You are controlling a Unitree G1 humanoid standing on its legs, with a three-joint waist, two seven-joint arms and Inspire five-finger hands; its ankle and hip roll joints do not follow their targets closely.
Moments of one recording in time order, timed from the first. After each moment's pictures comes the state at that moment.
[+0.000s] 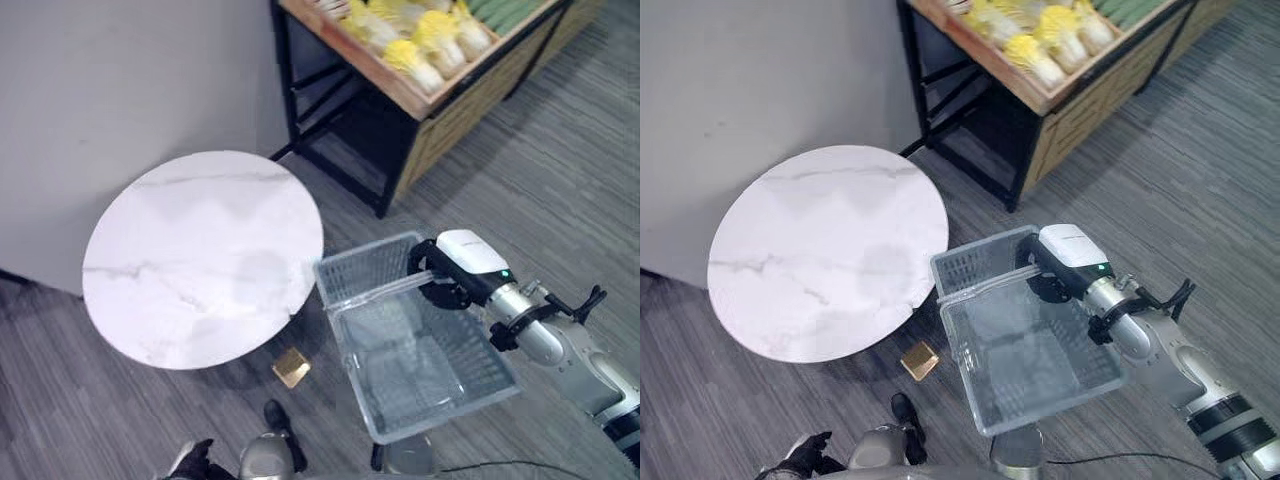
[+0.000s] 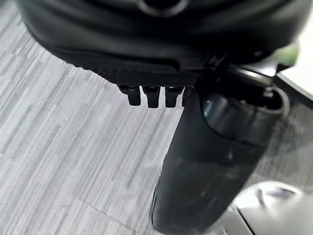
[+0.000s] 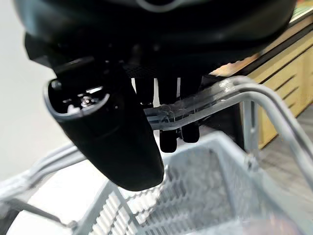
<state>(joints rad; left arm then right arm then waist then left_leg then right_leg) 0.00 0.27 -0.15 1.31 0.12 -0.06 0.12 -0.08 -0.98 0.29 -0.07 -0.38 -0.17 -0.05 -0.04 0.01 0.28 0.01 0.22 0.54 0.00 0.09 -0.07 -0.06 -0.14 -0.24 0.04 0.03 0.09</state>
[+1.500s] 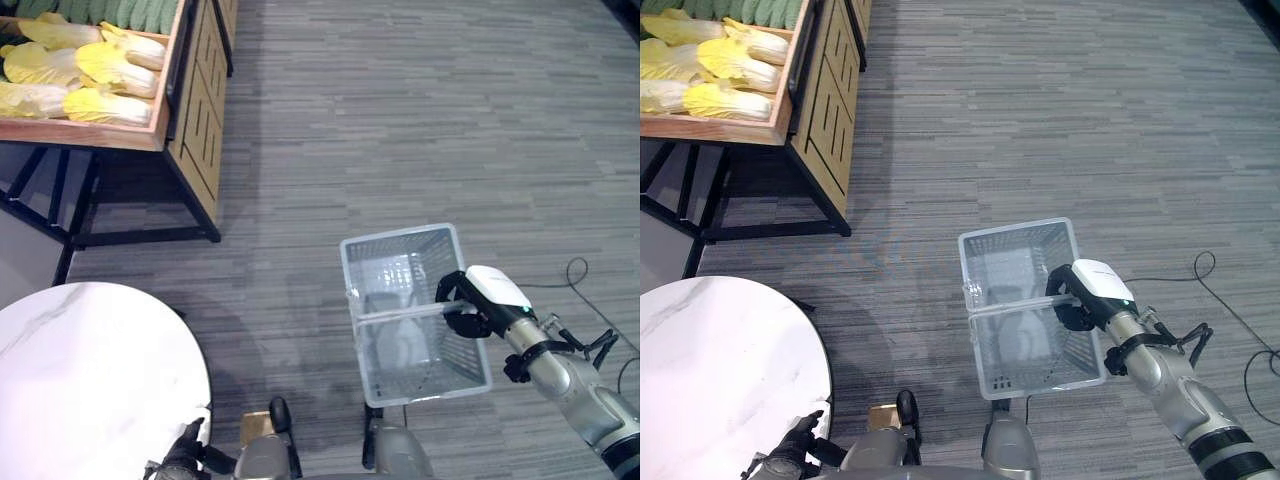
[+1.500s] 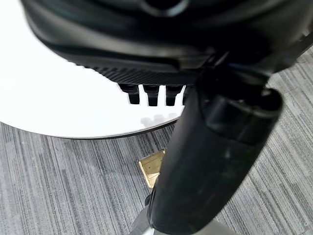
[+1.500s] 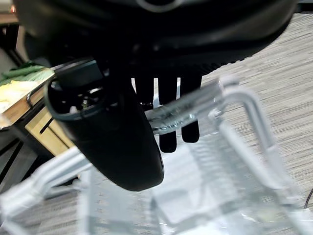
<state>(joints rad) -0.02 0.30 -0.15 1.25 0.10 -0.09 0.16 0.05 -0.87 0.21 0.14 -0.38 -0.16 -0.10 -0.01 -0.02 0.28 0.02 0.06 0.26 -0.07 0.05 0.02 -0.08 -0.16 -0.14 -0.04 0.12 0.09</state>
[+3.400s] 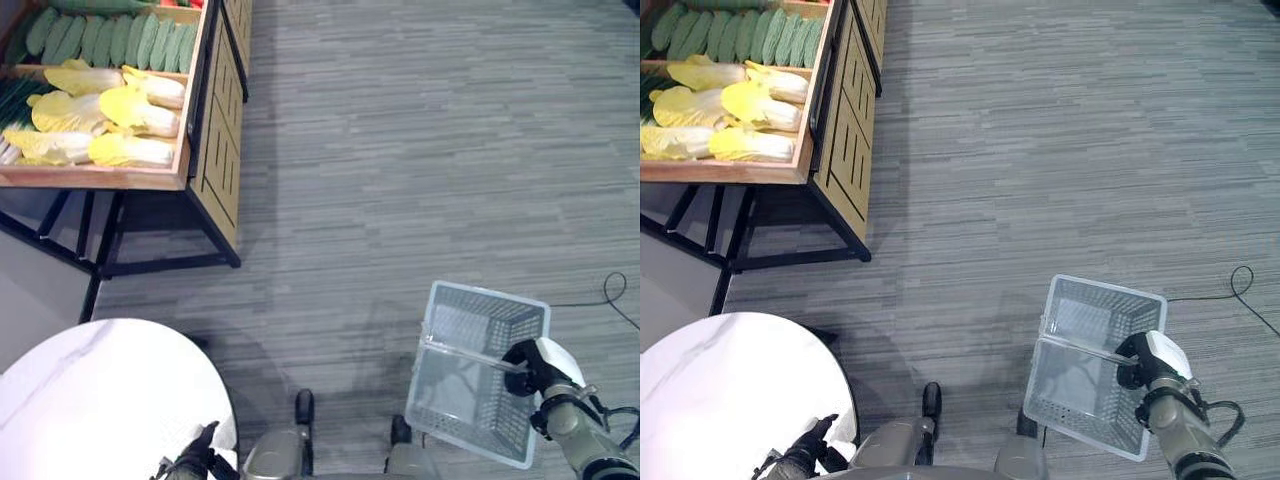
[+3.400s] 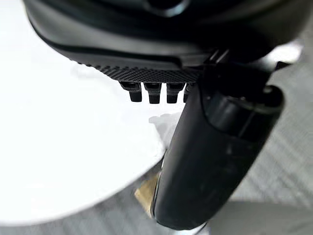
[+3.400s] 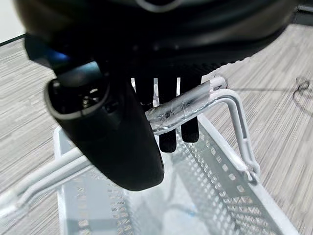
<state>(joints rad) -0.05 0.33 -0.30 1.26 0.20 -0.11 0.17 -0.05 -0.63 0.16 0.89 -0.33 -0.08 -0.23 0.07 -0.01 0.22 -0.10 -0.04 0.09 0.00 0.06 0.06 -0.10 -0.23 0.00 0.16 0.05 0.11</state>
